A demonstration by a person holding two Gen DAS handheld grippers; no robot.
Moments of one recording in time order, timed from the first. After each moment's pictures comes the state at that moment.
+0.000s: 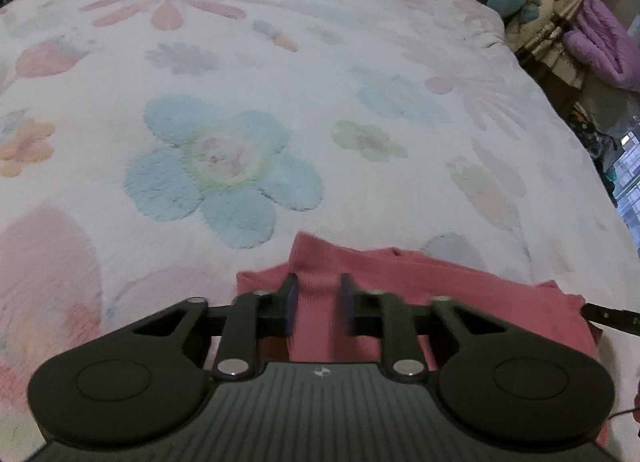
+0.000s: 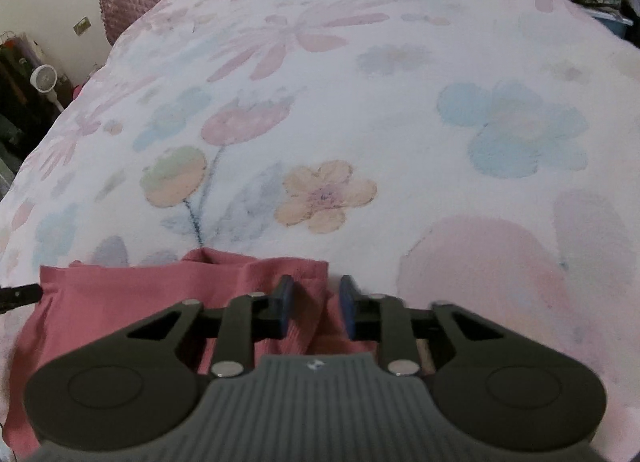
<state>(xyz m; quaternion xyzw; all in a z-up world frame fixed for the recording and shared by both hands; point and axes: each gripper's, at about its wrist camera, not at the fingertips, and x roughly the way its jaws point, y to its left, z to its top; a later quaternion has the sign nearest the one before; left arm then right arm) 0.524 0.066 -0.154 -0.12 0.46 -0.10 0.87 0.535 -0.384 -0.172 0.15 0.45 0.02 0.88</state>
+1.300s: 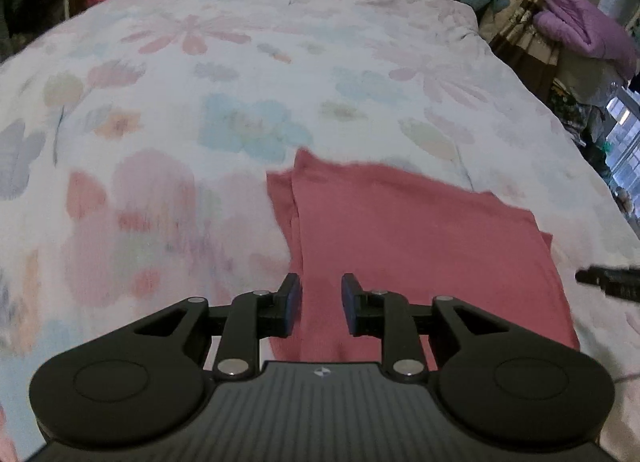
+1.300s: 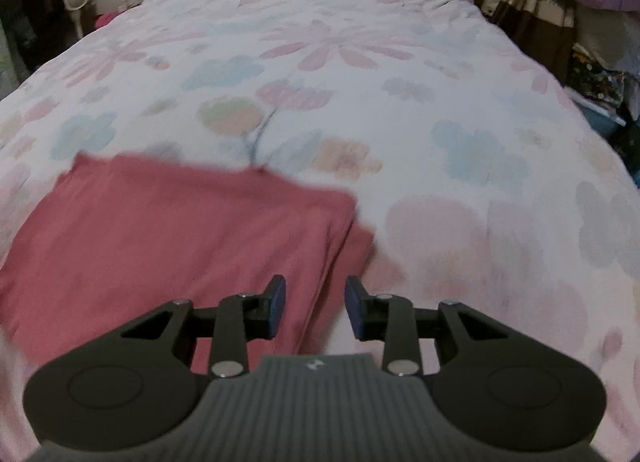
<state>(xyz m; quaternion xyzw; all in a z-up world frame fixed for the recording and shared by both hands) 0.357 0.077 -0.086 -0.08 0.44 -0.10 0.89 0.405 -0.326 -0.110 -0.01 0.45 0.02 0.89</state>
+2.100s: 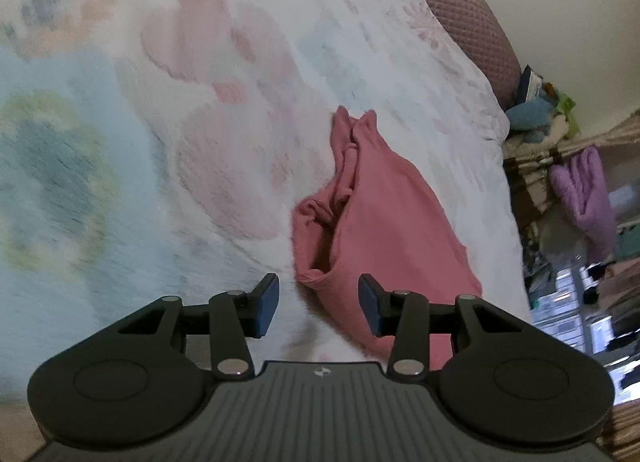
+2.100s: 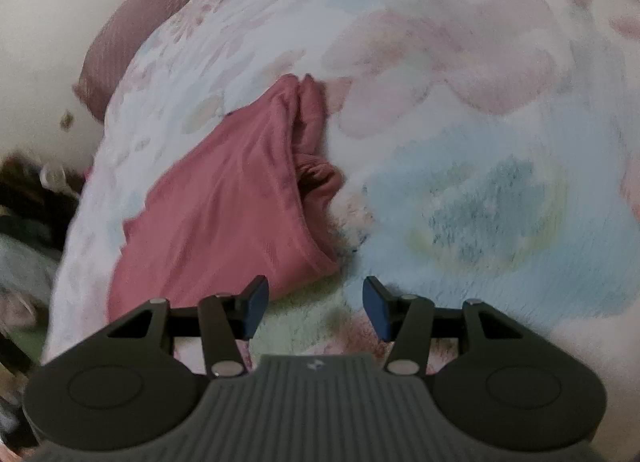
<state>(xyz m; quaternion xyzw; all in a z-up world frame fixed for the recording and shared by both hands) 0.298 0.140 -0.162 -0.40 0.42 -0.07 0.81 0.271 -0.367 -0.175 0.37 0.42 -0.03 0.83</state>
